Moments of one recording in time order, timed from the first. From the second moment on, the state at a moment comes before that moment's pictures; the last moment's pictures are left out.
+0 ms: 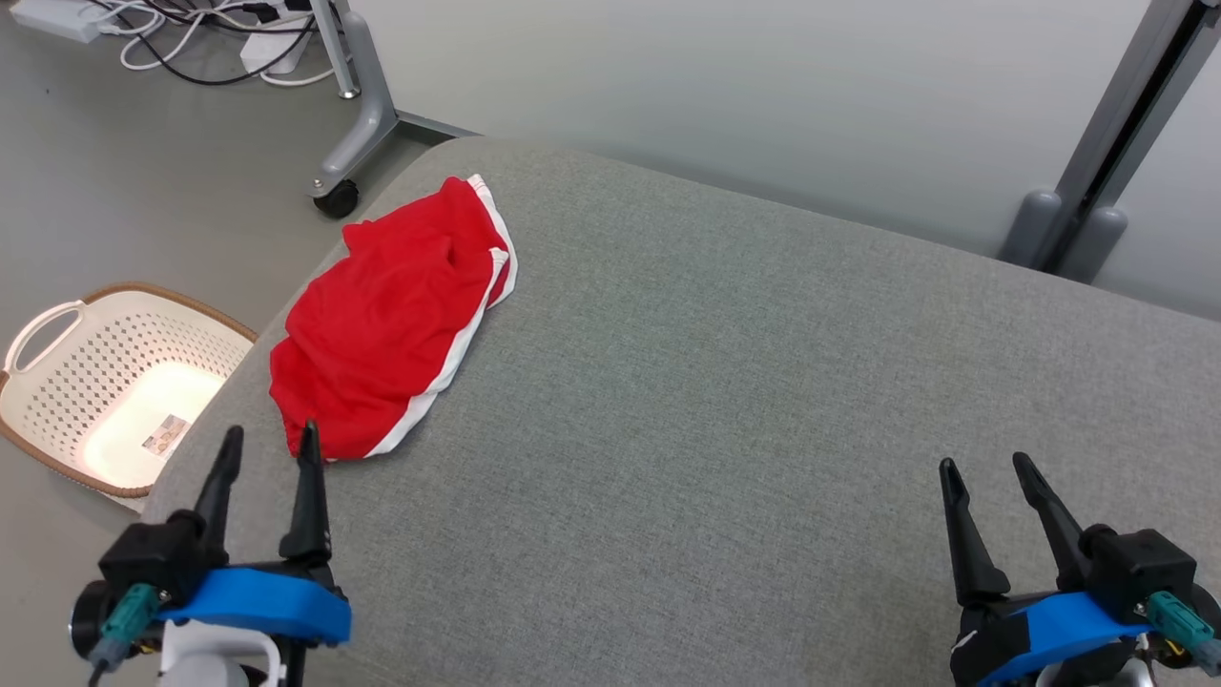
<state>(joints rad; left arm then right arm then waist) -0.11 0.22 -0.14 0.32 -0.39 -0.06 -0.26 0.00 -0.05 -0.06 0.11 0.11 0.13 -0.12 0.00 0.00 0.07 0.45</state>
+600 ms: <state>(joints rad) -0.49 0.36 0.05 0.63 -0.54 -0.04 -0.10 -0.14 -0.13 0.07 0.01 0.09 0.13 -0.12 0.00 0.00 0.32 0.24</state>
